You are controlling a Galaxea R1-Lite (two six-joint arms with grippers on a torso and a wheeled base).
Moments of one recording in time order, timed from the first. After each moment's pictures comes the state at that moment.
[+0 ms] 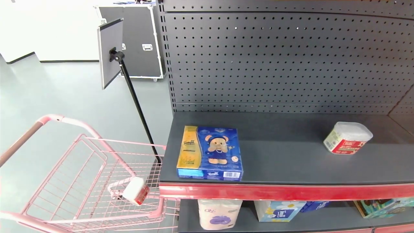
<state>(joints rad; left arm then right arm) 0.00 0.00 0.00 0.00 0.03 -0.02 0.00 0.00 0.00 0.00 -0.03 0.00</state>
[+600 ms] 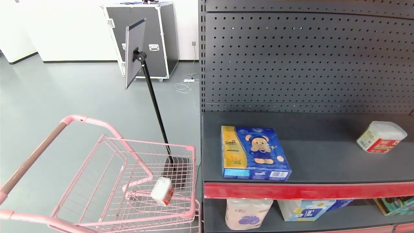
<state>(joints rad) 0.00 0.00 0.00 0.00 0.03 -0.02 0.00 0.00 0.00 0.00 -0.03 0.00</state>
